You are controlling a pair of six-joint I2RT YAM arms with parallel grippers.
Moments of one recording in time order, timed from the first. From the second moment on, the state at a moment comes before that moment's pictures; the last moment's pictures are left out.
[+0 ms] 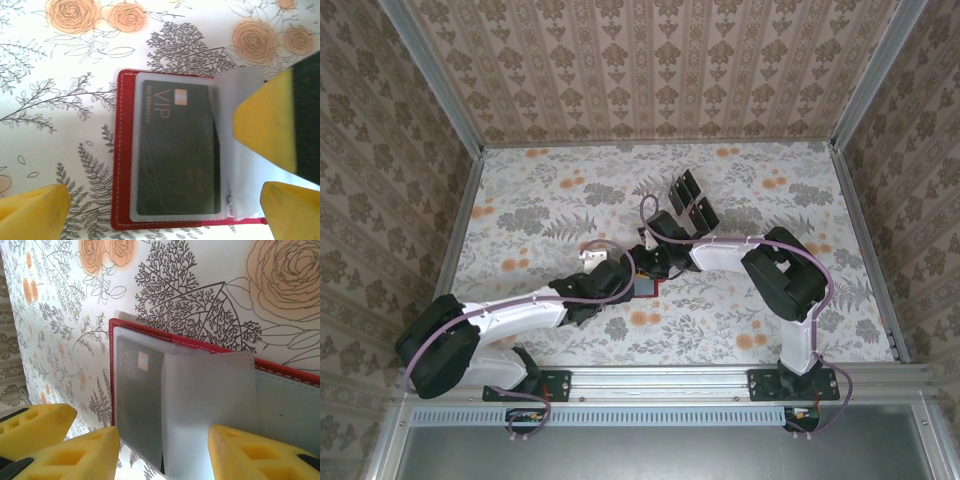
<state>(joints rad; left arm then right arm) -0.94 1.29 0.56 -0.28 -0.40 -0.83 0.70 1.94 1.11 -0.07 -0.46 0.84</state>
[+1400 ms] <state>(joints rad) -0.93 1.41 0.54 -0.19 -0.38 -0.85 0.65 1.85 1.11 -0.10 -0.34 0.80</state>
